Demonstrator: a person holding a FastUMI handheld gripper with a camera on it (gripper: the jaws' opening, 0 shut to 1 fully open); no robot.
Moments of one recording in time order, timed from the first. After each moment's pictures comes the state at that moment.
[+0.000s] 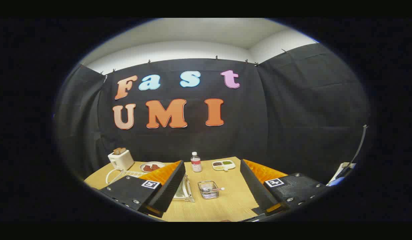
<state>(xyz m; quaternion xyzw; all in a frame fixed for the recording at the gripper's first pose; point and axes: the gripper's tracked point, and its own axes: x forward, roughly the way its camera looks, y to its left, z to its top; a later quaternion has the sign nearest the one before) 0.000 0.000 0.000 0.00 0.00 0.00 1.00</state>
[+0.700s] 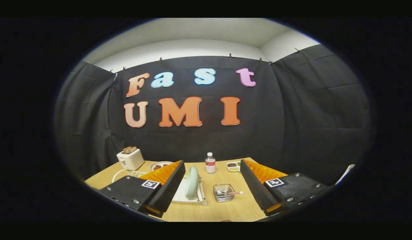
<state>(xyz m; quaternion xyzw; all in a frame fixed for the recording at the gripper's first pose) 0.030 0.052 -0.002 -0.01 0.01 0.05 1.00</state>
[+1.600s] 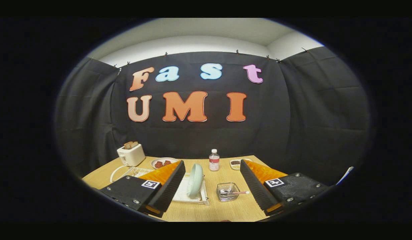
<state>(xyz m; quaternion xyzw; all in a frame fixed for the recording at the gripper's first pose) 0.047 0.066 -0.019 -0.02 0.03 0.06 1.00</state>
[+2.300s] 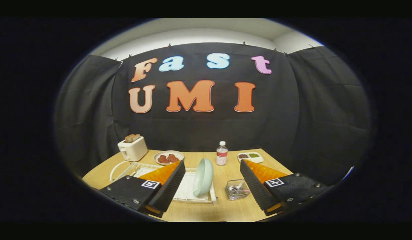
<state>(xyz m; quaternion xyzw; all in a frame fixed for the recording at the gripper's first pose) 0.082 0.109 -0.059 -0.04 0.08 0.08 0.99</state>
